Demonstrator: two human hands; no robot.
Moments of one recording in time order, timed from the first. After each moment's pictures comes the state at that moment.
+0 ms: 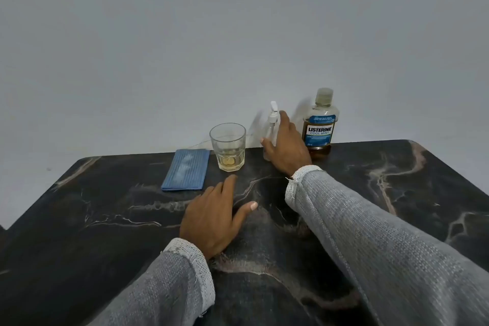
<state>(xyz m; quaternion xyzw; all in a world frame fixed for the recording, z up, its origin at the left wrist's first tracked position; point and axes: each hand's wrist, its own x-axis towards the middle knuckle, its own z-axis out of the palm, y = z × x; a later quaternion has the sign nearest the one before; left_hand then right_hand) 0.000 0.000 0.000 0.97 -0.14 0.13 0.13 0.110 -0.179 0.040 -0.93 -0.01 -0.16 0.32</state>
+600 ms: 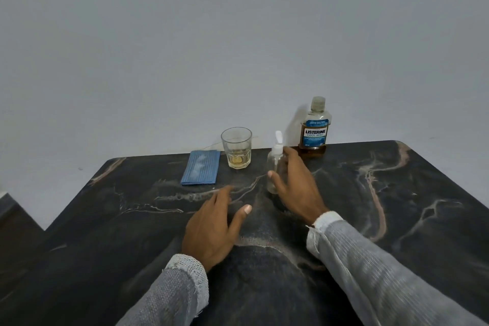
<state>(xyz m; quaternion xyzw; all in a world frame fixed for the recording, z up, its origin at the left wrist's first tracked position) -0.069 0.020 0.014 0.95 -0.09 0.10 0.27 -0.002 -0.179 0.024 -0.89 -0.06 -0.16 0.42</state>
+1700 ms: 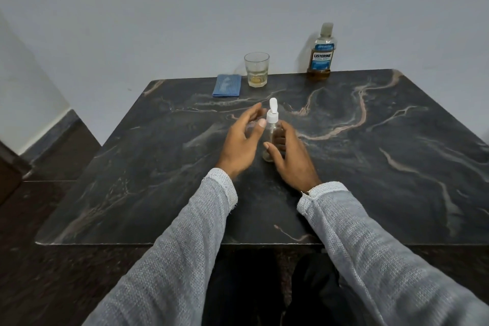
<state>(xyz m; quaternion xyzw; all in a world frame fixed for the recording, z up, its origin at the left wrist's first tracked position) -0.211 0.013 0.029 0.77 -0.13 0.10 0.62 -0.219 -0.129 -0.015 -0.84 -0.18 -0.19 0.47</state>
